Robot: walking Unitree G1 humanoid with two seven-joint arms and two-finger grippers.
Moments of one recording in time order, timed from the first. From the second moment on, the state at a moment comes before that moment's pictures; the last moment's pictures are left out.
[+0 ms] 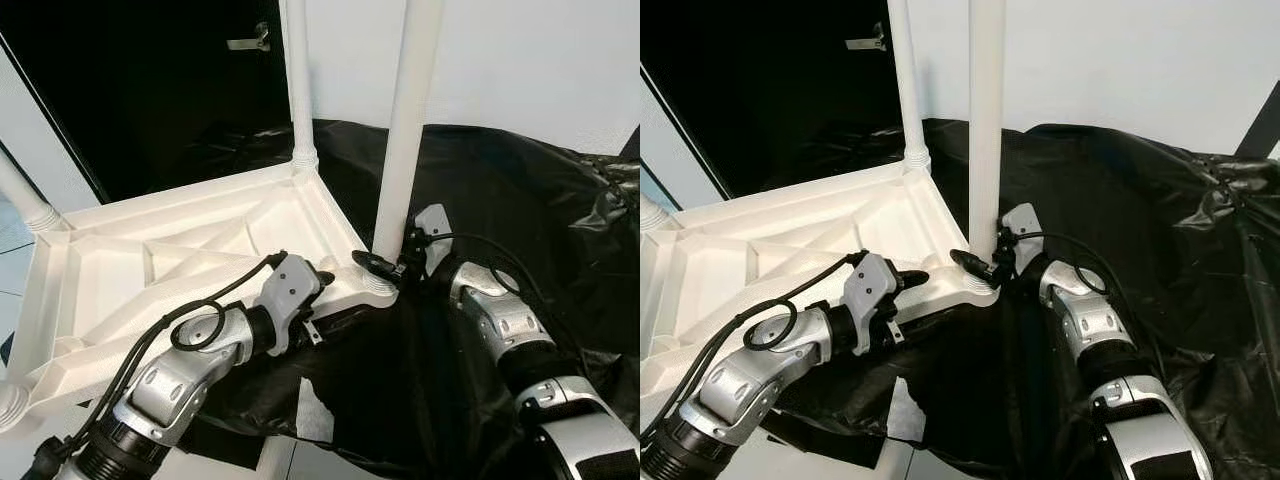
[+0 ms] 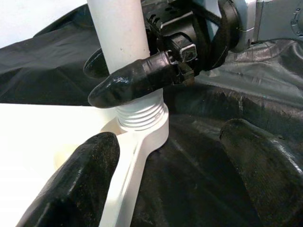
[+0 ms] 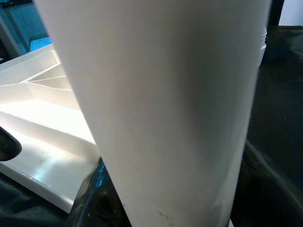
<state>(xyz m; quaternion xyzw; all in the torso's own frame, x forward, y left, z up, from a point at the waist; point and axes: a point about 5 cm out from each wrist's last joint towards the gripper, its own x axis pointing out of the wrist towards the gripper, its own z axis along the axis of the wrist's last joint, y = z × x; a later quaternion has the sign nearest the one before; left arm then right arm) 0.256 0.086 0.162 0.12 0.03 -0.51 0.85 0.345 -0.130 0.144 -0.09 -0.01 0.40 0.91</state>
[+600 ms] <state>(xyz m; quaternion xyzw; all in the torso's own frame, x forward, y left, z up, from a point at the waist) 0.264 0.080 0.159 0.13 0.03 -0.49 0.86 0.332 -0.117 0.132 -0.05 -0.04 0.23 0.97</state>
